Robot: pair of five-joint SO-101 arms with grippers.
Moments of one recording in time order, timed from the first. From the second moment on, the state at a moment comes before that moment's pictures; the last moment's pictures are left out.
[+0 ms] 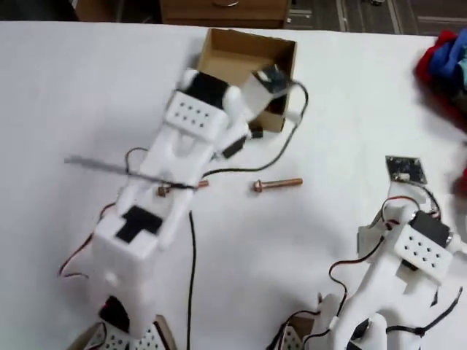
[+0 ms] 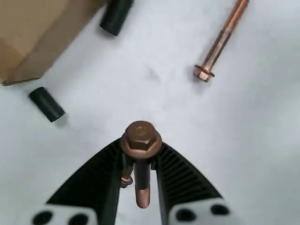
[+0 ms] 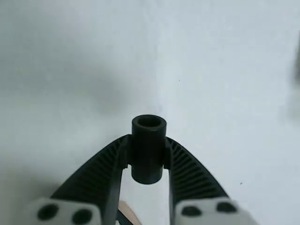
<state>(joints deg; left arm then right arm) 19.6 22.8 -38.5 100.6 -21.5 30.9 -39.2 53.2 75.7 31.3</state>
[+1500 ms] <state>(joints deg) 25.1 -42.9 36.5 28.4 17.0 -23.0 -96.7 96.6 16.6 9.2</state>
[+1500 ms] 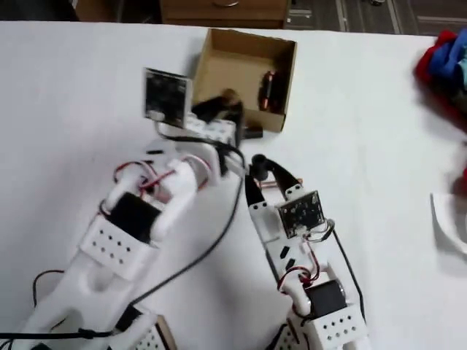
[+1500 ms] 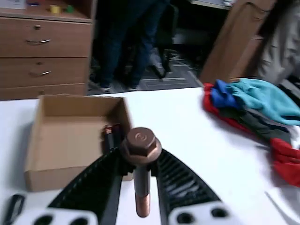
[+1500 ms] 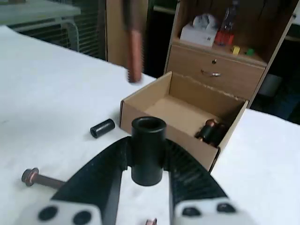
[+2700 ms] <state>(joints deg) 32.2 -42.3 38.9 24.7 17.0 -19.5 -96.8 96.6 11.9 8.8</state>
